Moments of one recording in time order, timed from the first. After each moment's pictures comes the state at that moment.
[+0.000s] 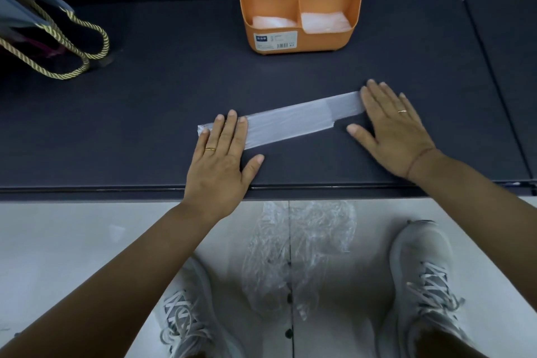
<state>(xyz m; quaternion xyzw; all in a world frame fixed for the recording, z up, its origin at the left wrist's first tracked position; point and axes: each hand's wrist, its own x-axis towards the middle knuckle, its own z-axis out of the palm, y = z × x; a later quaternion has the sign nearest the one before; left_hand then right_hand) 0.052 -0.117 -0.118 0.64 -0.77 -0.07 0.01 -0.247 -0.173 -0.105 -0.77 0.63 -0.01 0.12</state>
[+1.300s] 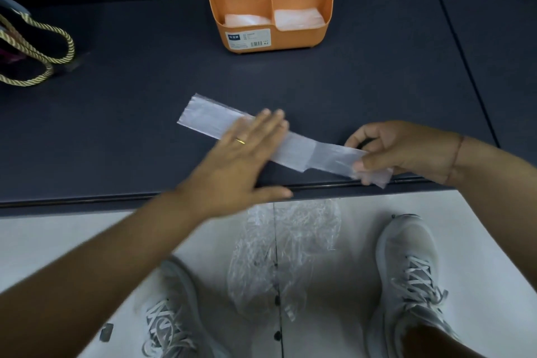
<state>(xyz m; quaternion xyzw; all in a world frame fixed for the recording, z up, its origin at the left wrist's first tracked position) 0.018 -0.137 -0.095 0.40 -0.91 -0.09 0.03 -0.263 -0.148 -0.039 -0.47 0.60 -0.07 0.64</state>
